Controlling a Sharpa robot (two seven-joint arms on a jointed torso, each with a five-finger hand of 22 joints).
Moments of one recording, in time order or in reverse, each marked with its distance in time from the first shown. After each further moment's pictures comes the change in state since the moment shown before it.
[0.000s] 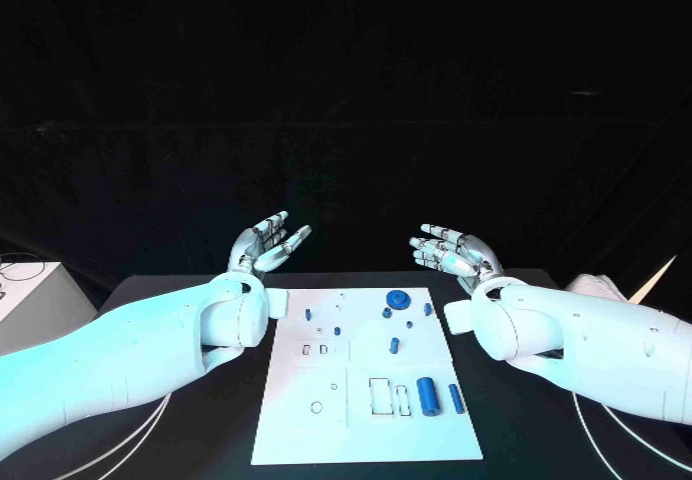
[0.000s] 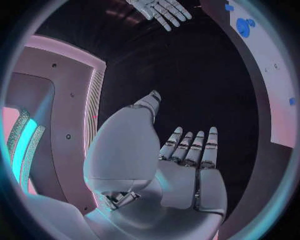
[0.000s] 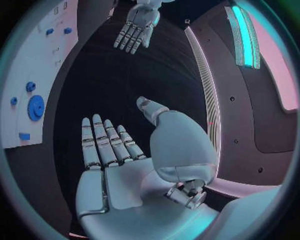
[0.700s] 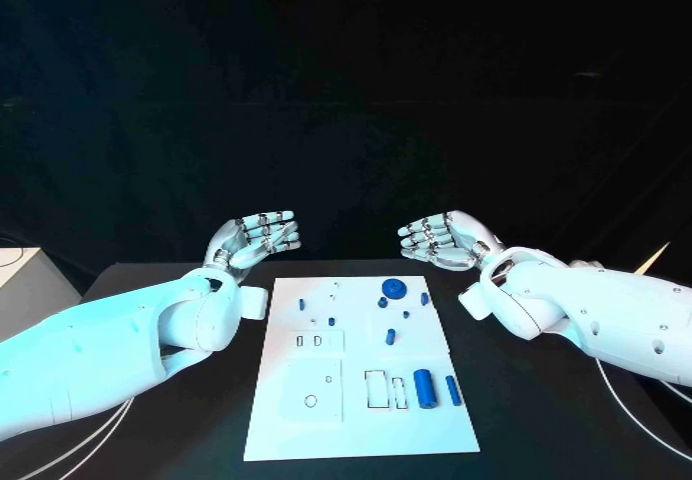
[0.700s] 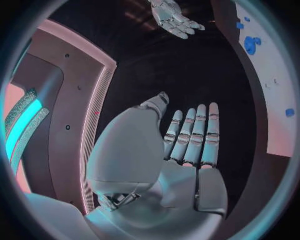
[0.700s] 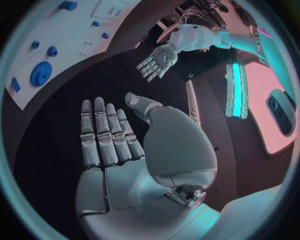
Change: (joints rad) left arm 0.029 -0.141 -0.002 0.149 -0.007 0.147 0.028; left_hand 0.070 0.032 0.069 -0.056 0.002 0.420 0.045 0.122 0.076 0.617 0.035 0.089 0.038 0.599 -0.050 0.171 0.109 0.062 0.464 0.001 0.190 0.072; right arm 0.090 -0.043 -0.024 -0.023 -0.567 0.120 -0.075; right_hand 0.157 -0.039 0.076 -0.075 -0.006 0.389 0.057 0.089 0.052 0.416 -0.061 0.026 0.014 0.360 -0.075 0.092 0.043 0.062 0.340 -0.022 0.088 0.030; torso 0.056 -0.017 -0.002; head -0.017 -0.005
